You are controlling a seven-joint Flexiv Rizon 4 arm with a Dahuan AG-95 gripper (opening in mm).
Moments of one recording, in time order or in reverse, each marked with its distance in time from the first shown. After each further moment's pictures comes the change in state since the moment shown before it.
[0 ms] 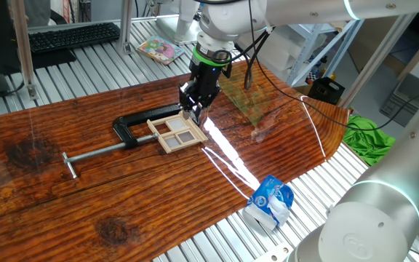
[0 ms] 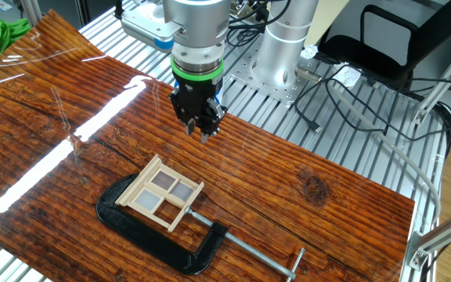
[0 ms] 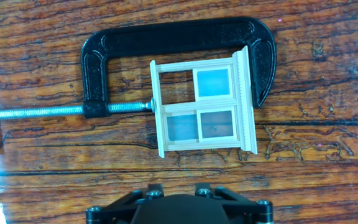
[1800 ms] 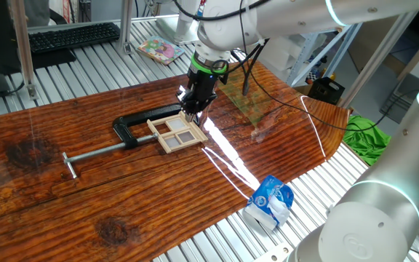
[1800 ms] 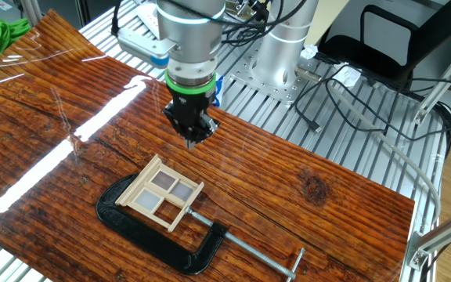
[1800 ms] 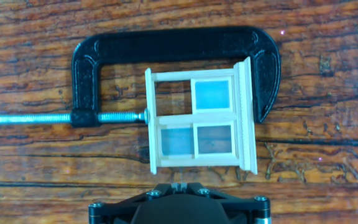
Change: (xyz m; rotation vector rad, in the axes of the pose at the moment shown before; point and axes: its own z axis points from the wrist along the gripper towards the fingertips) arm -0.019 -0.010 0.036 0.004 -0.024 -0.044
